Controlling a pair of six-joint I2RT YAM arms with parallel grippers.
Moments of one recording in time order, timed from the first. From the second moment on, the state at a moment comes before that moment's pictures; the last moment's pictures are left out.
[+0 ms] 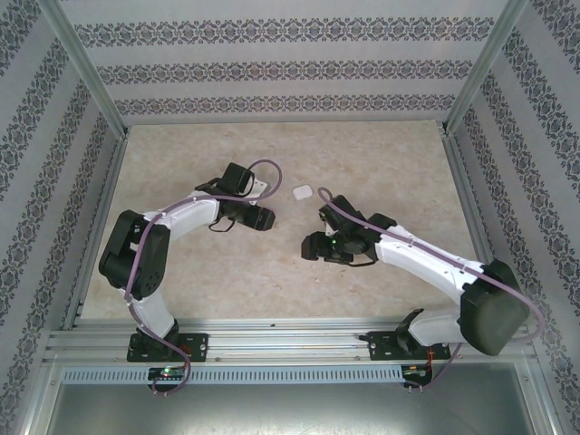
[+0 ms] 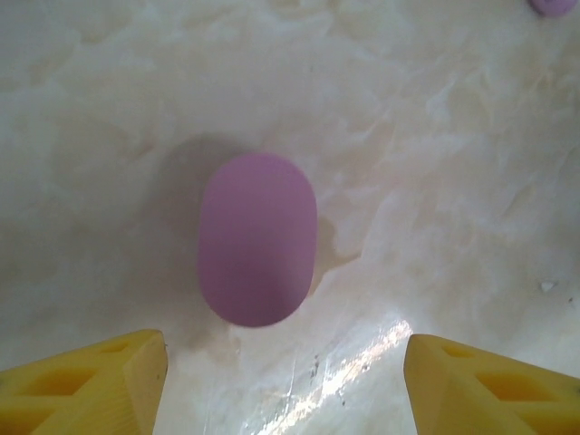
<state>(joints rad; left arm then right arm) -0.40 1.75 1.13 -0.45 0.27 -0.03 0.70 1.35 0.91 -0.67 -0.23 0.74</state>
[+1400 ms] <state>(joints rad) -0.40 2.02 1.35 -0.48 0.29 0.09 0.48 1.29 0.80 -0.58 -0.31 0.73</state>
